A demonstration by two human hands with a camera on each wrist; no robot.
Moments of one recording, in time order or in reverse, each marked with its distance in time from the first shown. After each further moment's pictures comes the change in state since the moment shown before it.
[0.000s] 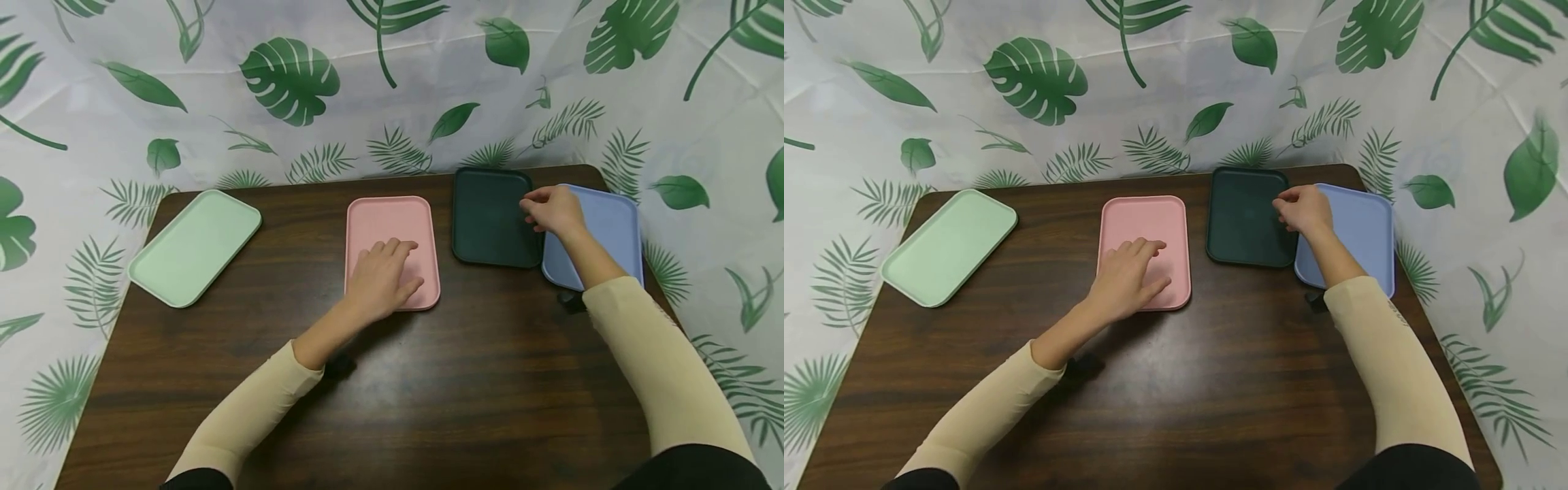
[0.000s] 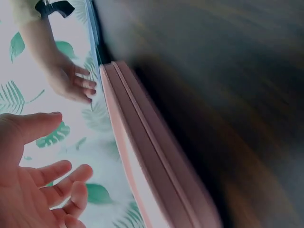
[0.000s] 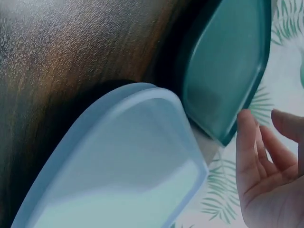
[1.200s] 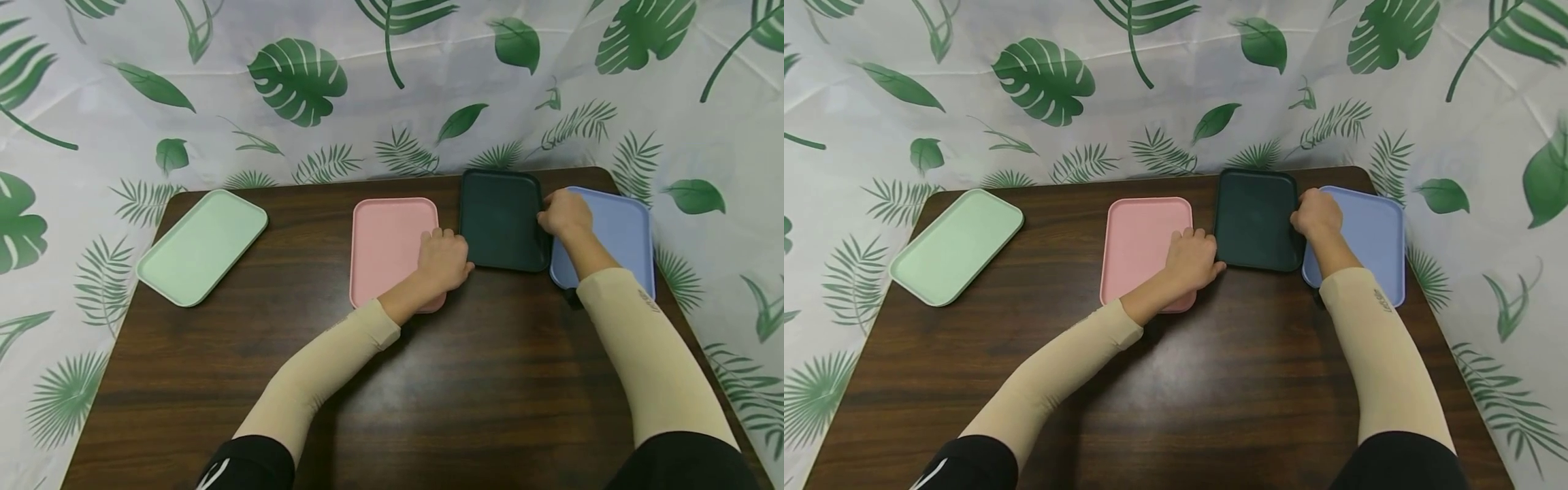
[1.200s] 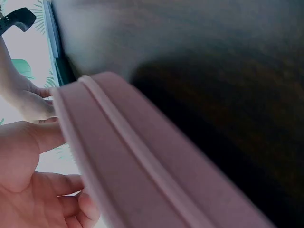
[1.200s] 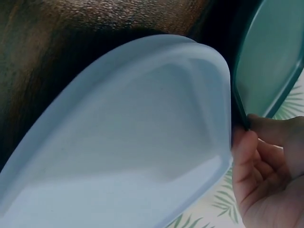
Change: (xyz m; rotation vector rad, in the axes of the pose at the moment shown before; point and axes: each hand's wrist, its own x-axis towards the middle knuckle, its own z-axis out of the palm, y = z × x) left_hand 0.093 0.049 0.065 0.313 -0.296 -0.123; right_hand 0.034 0.021 0.003 -0.451 -0.013 0.004
